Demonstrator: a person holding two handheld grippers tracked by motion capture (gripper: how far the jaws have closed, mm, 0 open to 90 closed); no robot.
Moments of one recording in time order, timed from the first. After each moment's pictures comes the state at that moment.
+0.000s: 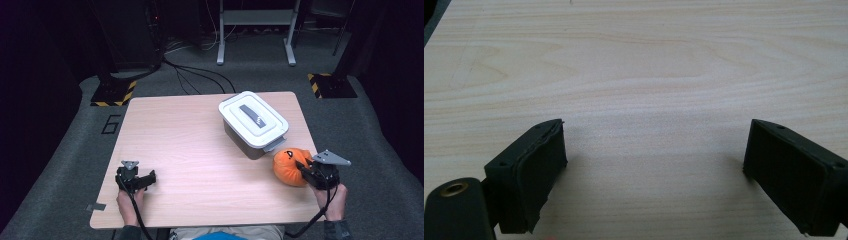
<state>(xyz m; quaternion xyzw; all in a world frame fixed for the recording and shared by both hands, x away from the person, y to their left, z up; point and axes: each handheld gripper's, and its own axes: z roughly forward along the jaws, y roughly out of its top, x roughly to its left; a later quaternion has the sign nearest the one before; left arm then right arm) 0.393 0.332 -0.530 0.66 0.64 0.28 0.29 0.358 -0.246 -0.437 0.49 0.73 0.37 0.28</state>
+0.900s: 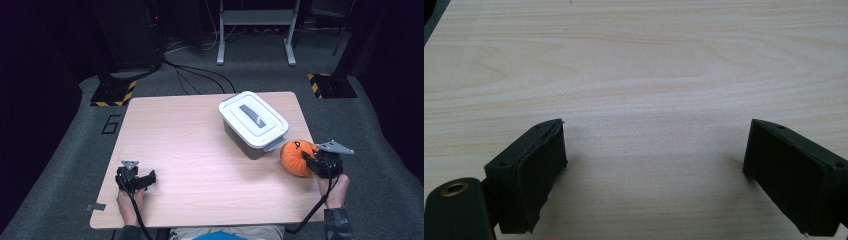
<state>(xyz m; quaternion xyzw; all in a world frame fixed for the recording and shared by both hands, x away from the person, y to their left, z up) 0.393 0.332 -0.530 0.66 0.64 0.28 0.29 0.390 -0.266 -0.440 0.54 0.70 0.35 0.30</state>
